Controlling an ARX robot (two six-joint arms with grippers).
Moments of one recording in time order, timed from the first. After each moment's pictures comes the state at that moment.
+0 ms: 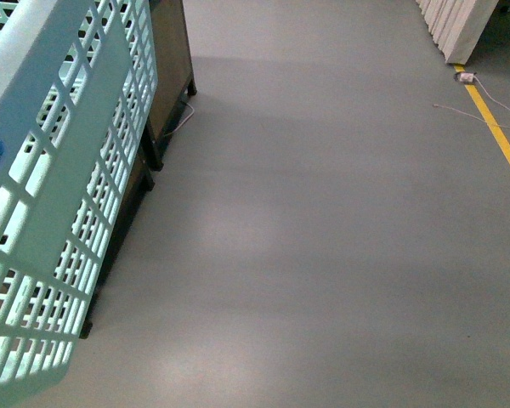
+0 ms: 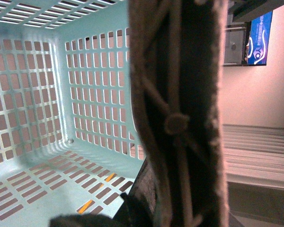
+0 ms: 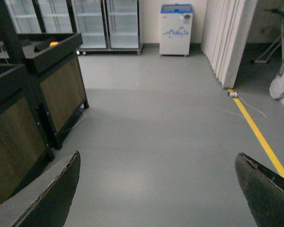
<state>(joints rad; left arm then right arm) -0.26 0.93 0.71 -0.02 -0.34 -1.56 0.00 0.00 0.02 0.00 0.00 0.00</state>
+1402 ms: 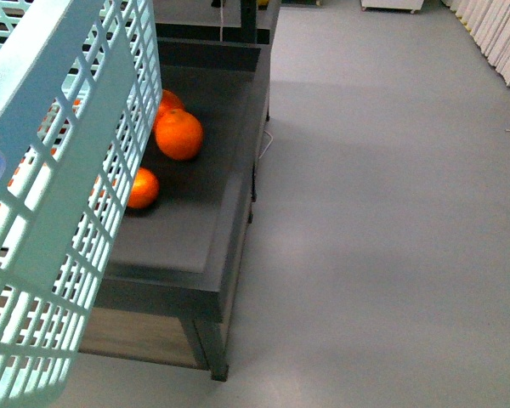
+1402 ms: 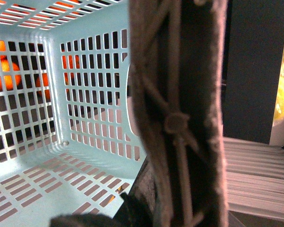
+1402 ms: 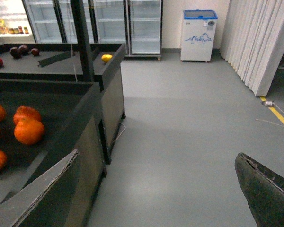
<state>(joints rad) -0.26 0.93 0.72 -0.02 -0.34 -1.56 0.00 0.00 0.02 0.00 0.00 0.00</state>
